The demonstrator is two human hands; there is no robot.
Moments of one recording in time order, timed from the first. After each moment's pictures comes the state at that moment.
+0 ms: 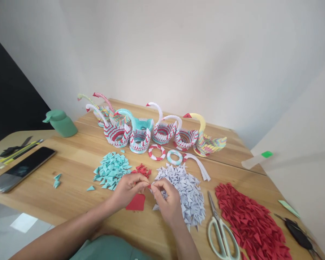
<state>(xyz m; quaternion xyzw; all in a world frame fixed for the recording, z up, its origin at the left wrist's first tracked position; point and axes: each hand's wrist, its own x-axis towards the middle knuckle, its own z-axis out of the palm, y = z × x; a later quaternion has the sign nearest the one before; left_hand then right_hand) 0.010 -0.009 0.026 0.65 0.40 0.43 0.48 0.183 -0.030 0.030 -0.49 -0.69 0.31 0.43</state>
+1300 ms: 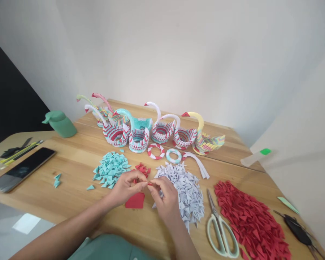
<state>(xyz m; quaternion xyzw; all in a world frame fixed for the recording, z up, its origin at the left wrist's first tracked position) 0.011 -0.009 0.034 0.63 0.36 0.47 0.51 0.180 -0.031 0.029 -0.45 -0.75 0.17 0.46</state>
